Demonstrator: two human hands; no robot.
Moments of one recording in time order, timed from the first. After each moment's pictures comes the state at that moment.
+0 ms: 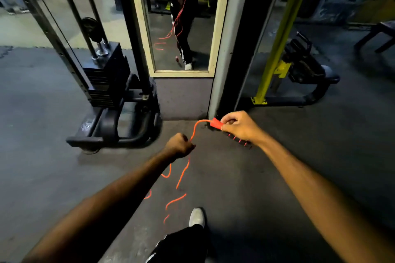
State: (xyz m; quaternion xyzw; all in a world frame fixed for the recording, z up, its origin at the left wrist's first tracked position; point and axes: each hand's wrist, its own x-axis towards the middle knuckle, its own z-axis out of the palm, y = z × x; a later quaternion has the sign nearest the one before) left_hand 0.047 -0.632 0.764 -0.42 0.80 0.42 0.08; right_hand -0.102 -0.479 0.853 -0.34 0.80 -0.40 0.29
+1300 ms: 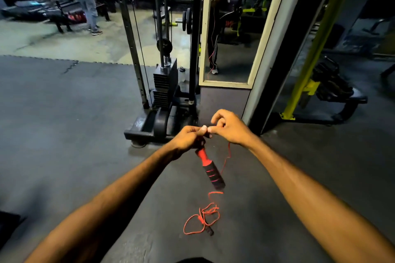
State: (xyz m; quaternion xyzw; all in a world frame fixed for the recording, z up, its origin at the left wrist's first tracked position) left_hand 0.378 -0.627 0.865 -0.27 0.67 0.68 -0.11; right_hand 0.228 -0.531 0.893 -0.51 0.74 -0.39 0.19
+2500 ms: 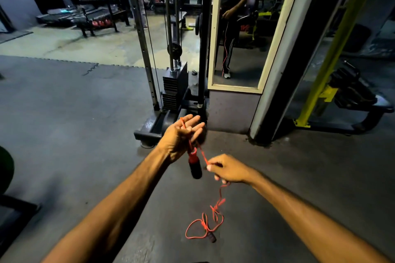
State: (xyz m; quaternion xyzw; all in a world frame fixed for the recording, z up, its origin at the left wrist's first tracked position) left_hand 0.373 -0.612 0.885 -0.23 0.33 0.87 -0.28; right_hand 0.234 -0.476 0.832 -0.56 0.70 -0.23 0.38
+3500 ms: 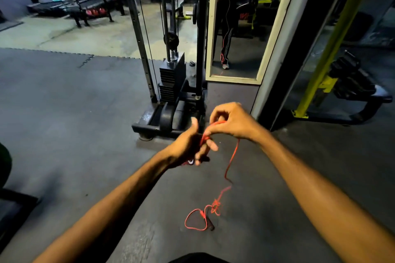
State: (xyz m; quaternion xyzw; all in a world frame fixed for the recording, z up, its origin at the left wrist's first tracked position) left_hand 0.375 -0.579 0.885 -0.22 0.61 0.76 -0.03; right_hand 0.206 -0.499 0.939 -0.62 0.67 -0.37 0.19
